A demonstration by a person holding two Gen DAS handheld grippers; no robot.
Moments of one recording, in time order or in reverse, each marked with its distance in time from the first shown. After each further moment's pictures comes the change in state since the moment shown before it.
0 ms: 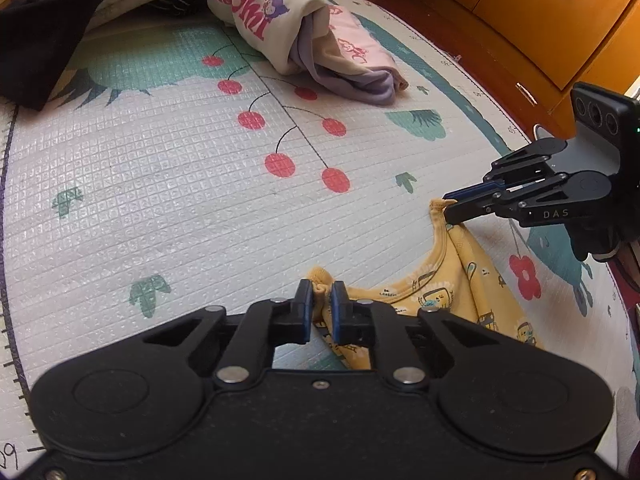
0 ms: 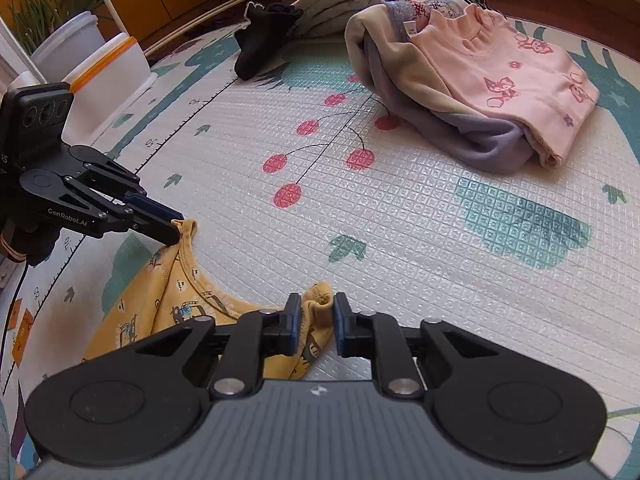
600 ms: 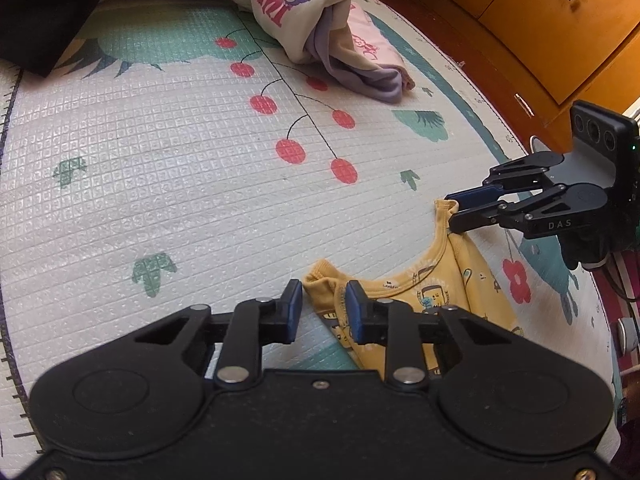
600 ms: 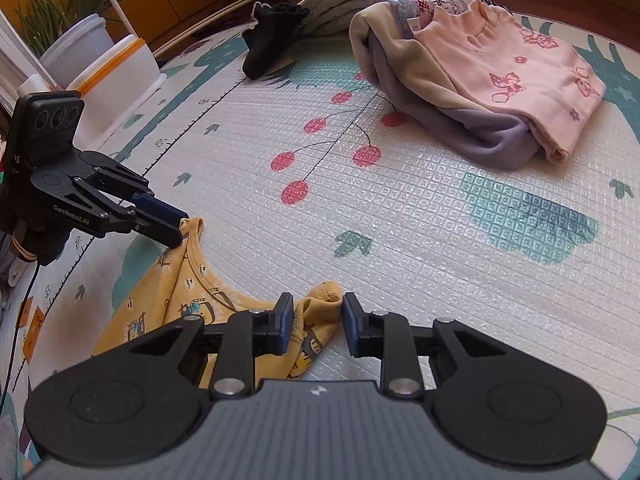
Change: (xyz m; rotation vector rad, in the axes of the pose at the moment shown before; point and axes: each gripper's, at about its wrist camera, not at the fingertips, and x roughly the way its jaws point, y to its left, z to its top) left arm 0.002 0.018 -0.003 -0.081 0.032 -0.051; right arm 0.001 -0.007 -0.001 0.017 0.013 0.048
